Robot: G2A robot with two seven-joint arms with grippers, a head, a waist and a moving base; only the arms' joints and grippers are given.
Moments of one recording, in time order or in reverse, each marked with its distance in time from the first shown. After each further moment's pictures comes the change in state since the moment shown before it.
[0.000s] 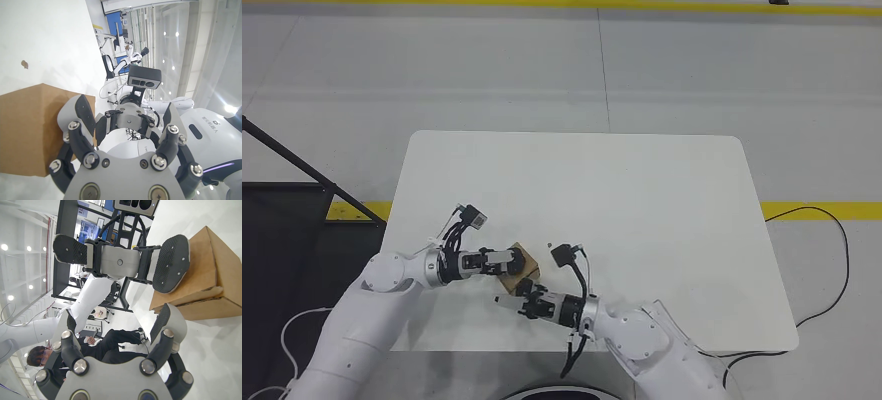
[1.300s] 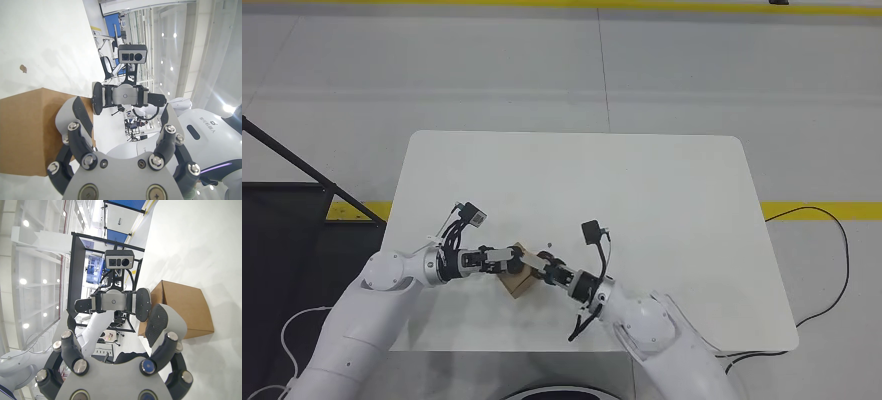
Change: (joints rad) left arm -0.006 0.000 -0.002 0.000 -0.017 -0.003 -0.001; right arm 0.021 -0.012 0.062 0.056 0.146 0.047 -0.120
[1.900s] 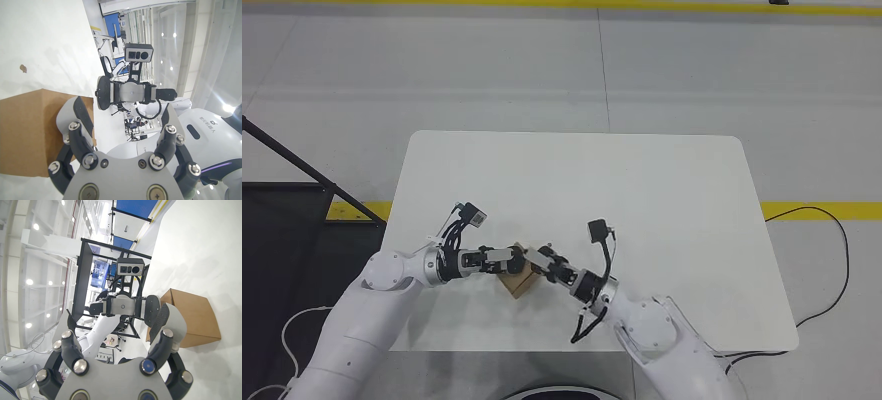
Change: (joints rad) left arm -0.002 -0.001 0.004 0.006 -0.004 -0.004 -0.004; right arm -0.034 -0.001 0.025 -0.039 -0.012 -0.057 -0.033
